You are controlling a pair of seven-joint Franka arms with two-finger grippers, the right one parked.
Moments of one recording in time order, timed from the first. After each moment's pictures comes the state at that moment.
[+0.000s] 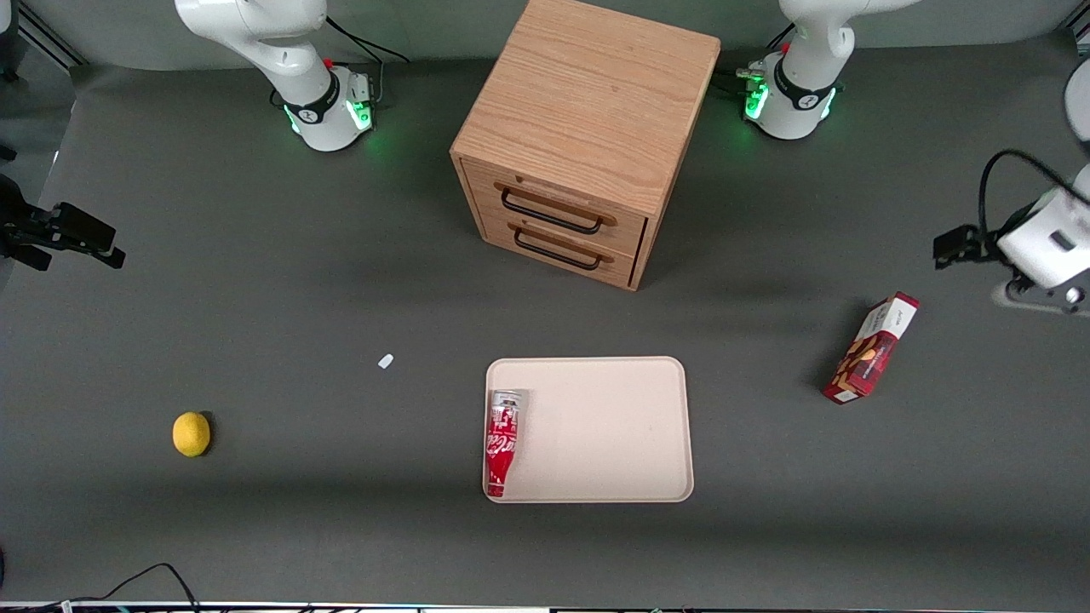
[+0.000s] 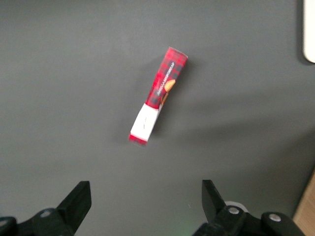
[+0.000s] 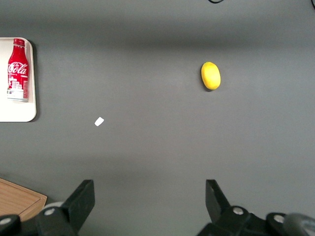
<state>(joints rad) 0.14 0.07 -0.12 -1.78 0.12 1.75 0.21</state>
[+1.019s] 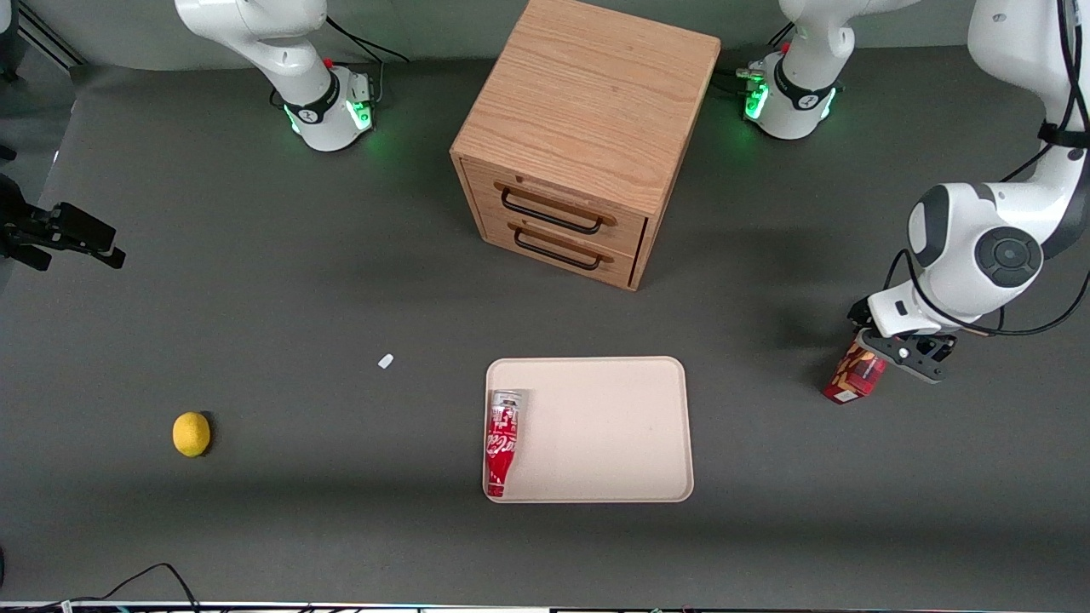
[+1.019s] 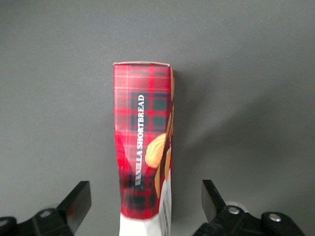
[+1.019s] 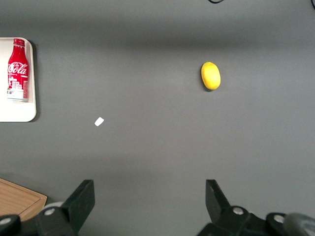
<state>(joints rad) 0.15 0.30 -0.09 -2.15 0.20 2.47 0.52</state>
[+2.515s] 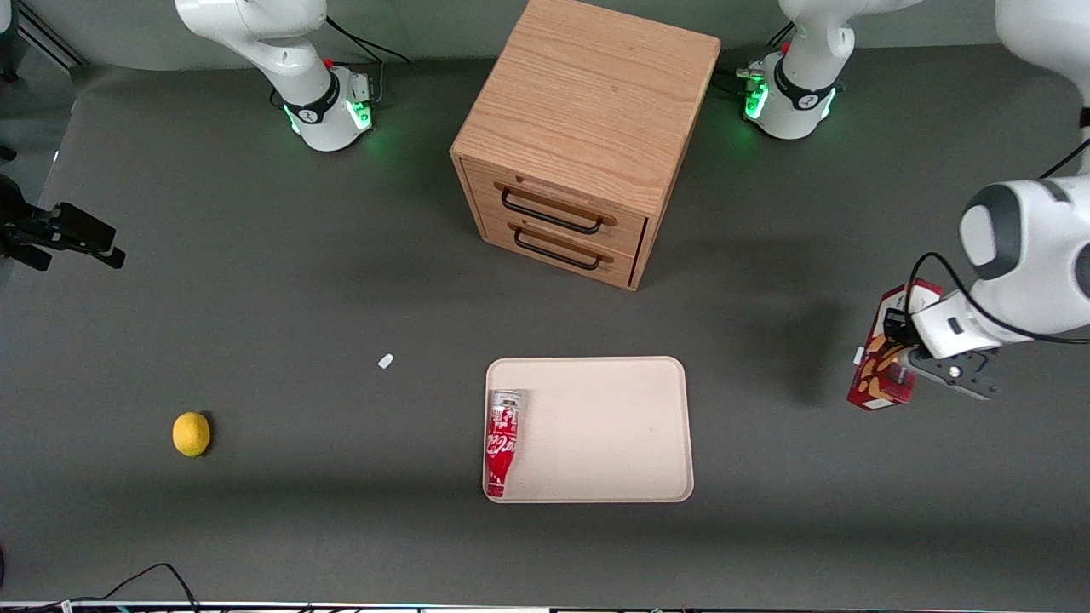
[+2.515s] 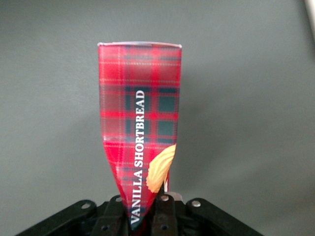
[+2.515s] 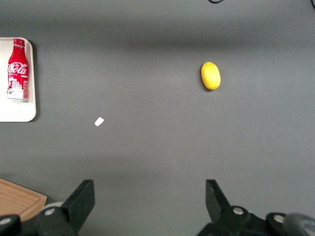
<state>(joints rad) 0.11 0.27 -0.07 -1.84 -0.01 2.03 0.43</state>
